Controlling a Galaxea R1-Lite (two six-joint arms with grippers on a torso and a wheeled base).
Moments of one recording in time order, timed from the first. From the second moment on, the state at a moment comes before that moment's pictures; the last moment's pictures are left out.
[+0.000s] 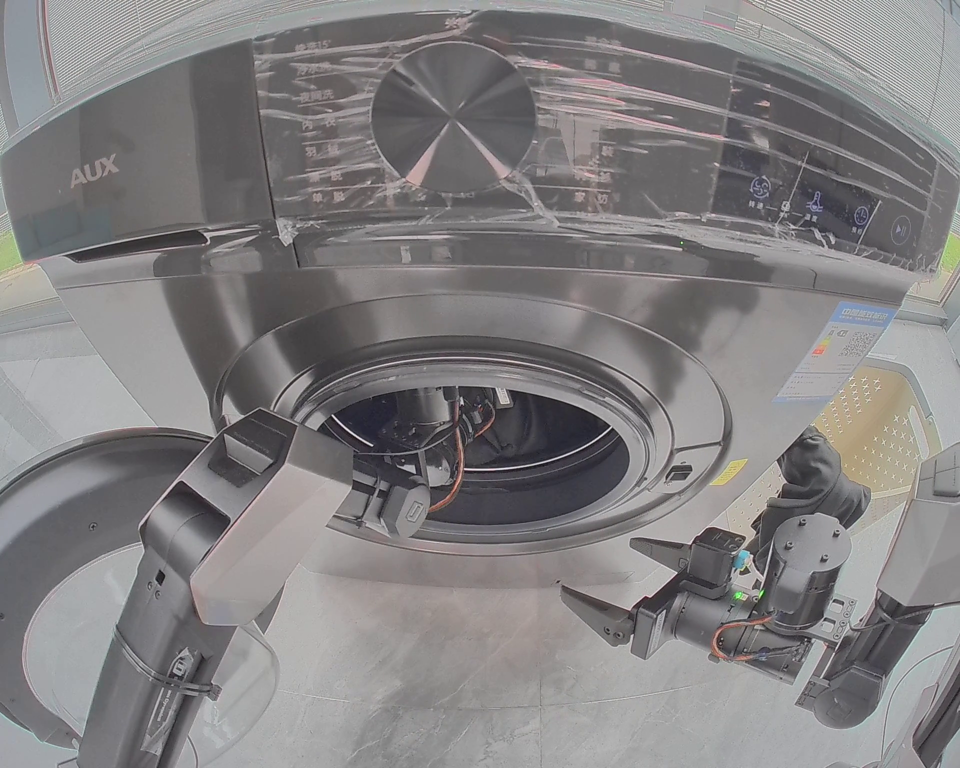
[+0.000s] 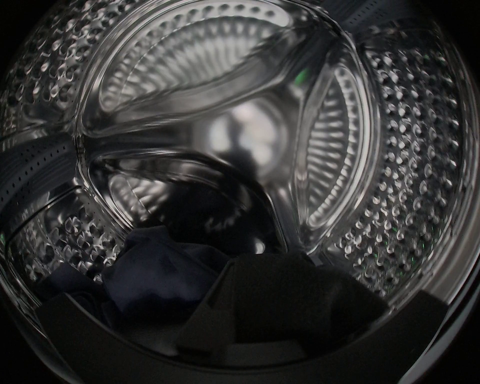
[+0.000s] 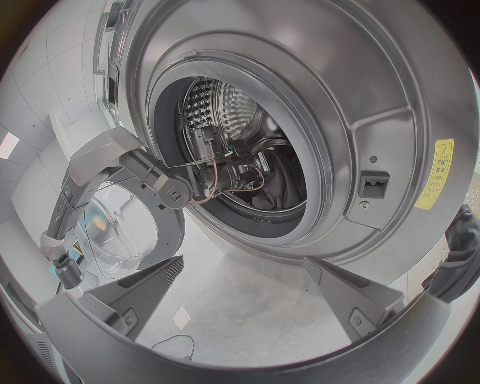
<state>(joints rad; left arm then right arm) -0.53 2.60 -1.78 -0.93 0.21 -0.28 0.68 1.98 -0.23 -1.54 0.03 0.13</state>
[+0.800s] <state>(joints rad) -0.55 2.42 -1.72 -0.34 0.18 -0.74 0.68 1.98 -0.23 -1.54 0.03 0.14</state>
